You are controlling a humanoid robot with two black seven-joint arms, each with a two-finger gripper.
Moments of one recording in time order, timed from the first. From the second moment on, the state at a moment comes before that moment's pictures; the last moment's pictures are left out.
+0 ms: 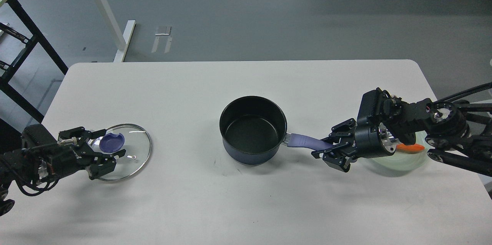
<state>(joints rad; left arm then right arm) -0.64 0.83 0.01 -0.88 1.84 0.49 -0.49 1.19 -0.69 -0.33 1.29 -1.84 0.04 0.49</state>
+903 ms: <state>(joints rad) -1.00 0.99 -0.02 -1.15 0.57 -0.10 -0.49 1.20 -0.69 -0.33 1.29 -1.84 0.04 0.49</state>
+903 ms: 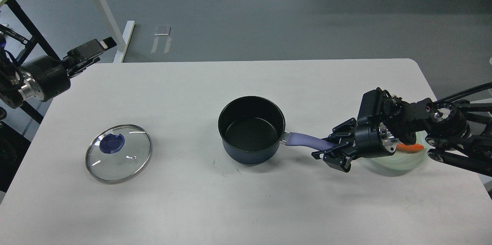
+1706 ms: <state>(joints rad) -0.99 0.90 -0.03 -0.99 -0.05 -0.36 -0.49 1.33 -0.84 -0.19 1.38 -0.98 0.03 0.49</state>
